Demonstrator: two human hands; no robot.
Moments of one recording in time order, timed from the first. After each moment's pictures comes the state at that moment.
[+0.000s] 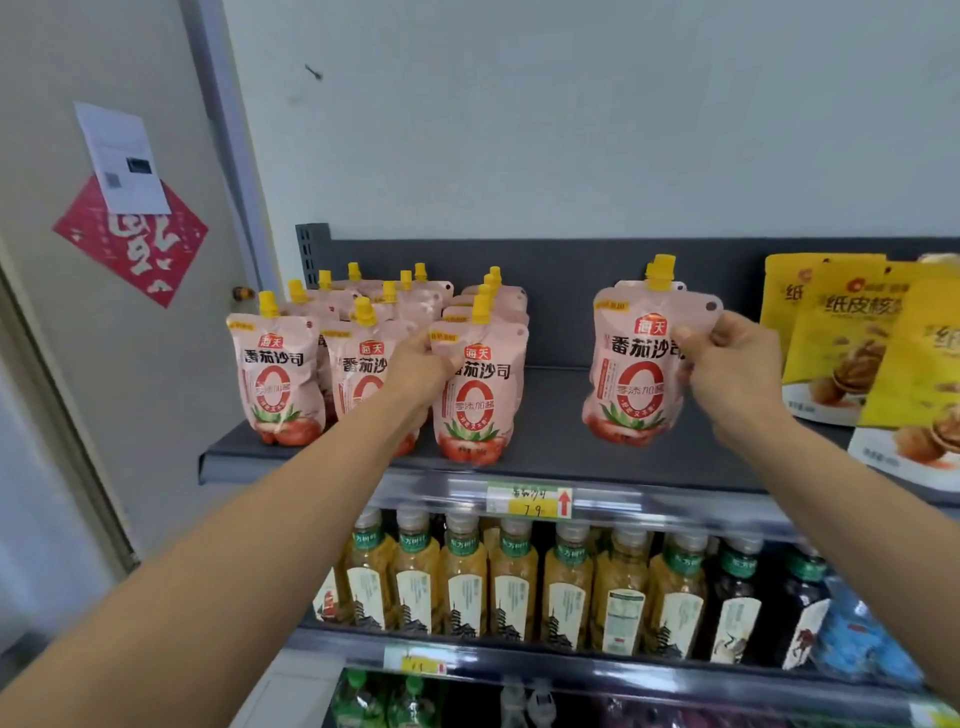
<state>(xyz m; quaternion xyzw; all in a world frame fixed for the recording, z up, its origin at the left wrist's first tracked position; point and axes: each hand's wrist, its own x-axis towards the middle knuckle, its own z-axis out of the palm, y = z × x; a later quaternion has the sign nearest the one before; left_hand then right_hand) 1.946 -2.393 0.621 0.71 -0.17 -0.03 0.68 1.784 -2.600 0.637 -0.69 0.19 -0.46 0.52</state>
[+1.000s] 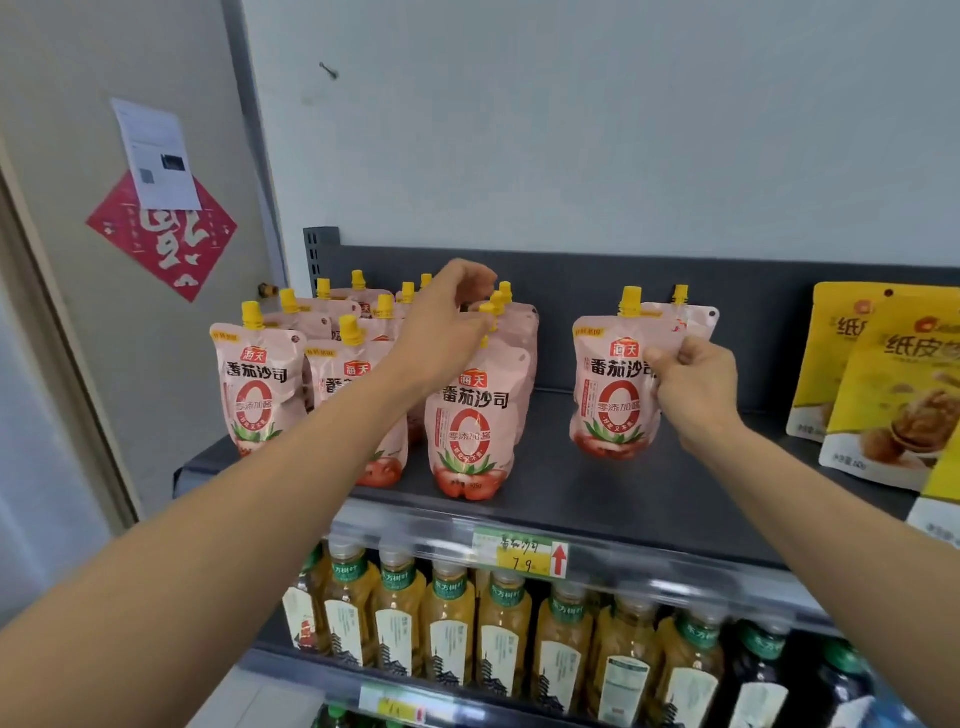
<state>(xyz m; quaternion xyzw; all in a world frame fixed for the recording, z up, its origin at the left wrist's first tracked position) 1.930 -2.415 0.680 0.76 -0.34 0.18 0.52 1.869 -2.640 0.627 -0.71 0.19 -0.40 0.55</state>
